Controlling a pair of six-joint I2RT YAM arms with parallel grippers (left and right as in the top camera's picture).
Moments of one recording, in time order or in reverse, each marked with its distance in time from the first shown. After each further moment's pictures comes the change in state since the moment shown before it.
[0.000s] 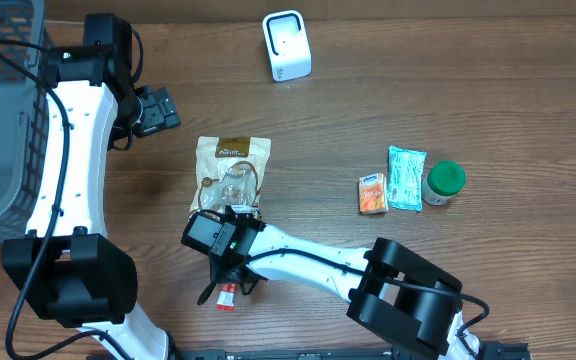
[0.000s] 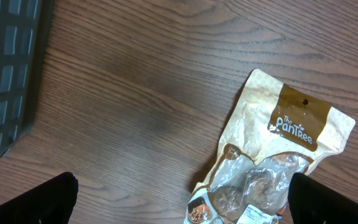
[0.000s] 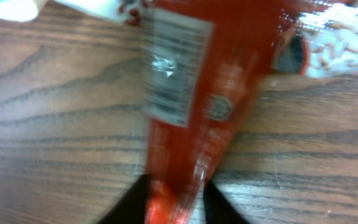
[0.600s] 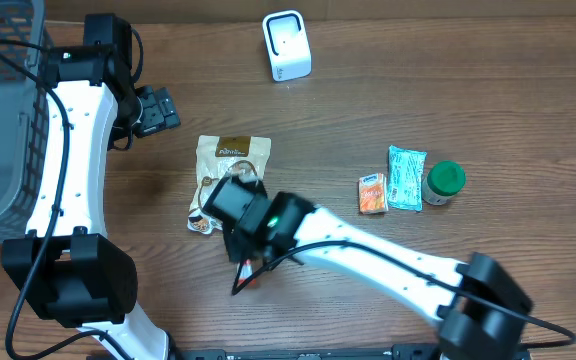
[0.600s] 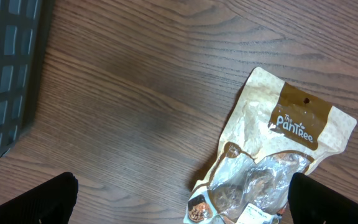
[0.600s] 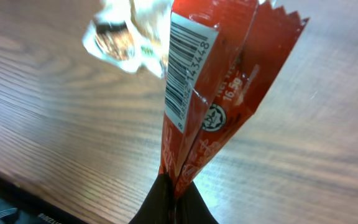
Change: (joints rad) left arm 0.000 0.000 0.000 0.000 0.000 0.000; right arm -0.089 -0.253 0.011 -0.134 0.046 -0.286
